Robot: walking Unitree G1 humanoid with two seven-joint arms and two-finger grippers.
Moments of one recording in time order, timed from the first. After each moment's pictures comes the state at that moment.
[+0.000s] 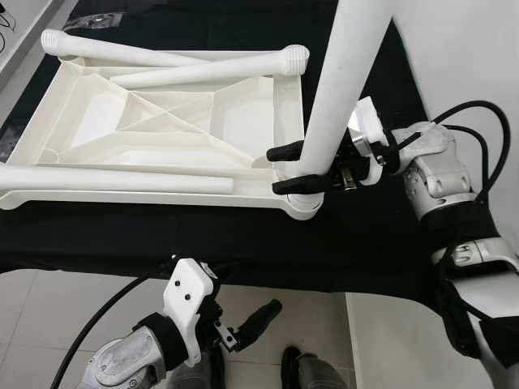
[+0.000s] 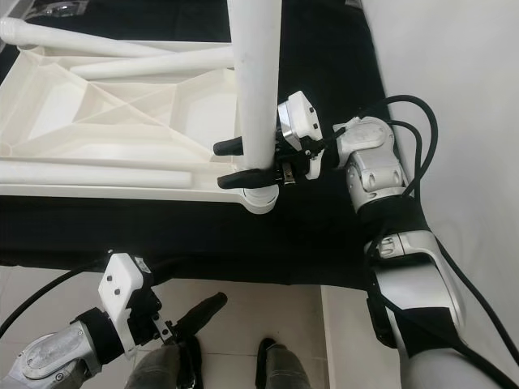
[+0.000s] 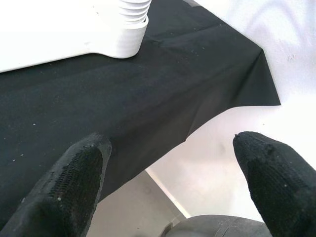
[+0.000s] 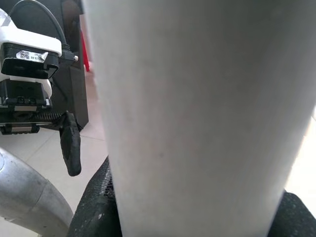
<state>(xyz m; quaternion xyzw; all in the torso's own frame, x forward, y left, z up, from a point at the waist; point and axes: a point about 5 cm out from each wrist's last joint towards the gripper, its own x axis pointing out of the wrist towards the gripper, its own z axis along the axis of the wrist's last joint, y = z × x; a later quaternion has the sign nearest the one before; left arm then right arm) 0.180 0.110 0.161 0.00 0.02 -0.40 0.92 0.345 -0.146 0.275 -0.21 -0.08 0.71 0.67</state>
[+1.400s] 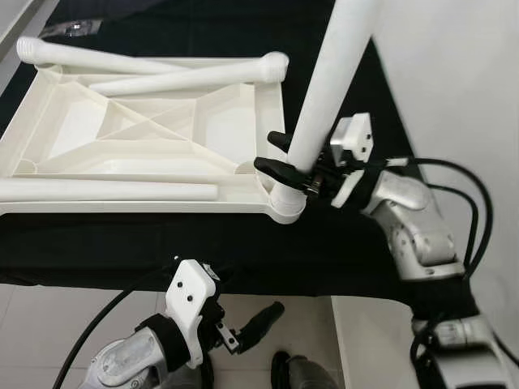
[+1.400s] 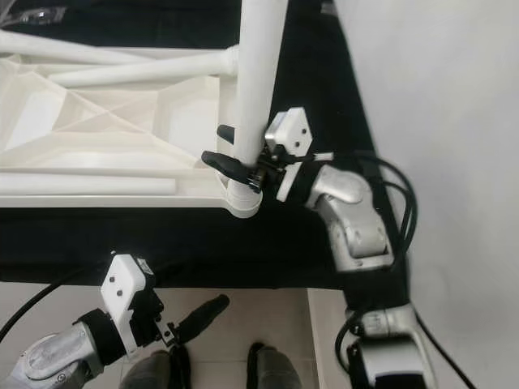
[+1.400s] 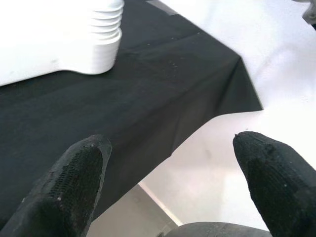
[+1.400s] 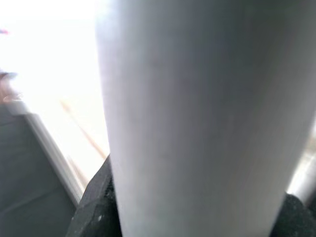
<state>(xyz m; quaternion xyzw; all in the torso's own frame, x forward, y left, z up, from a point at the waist) 0.179 0.108 0.159 0.00 0.03 -0.40 0.92 0.316 -0.110 0.235 -0.06 -0.10 0.40 0.91</state>
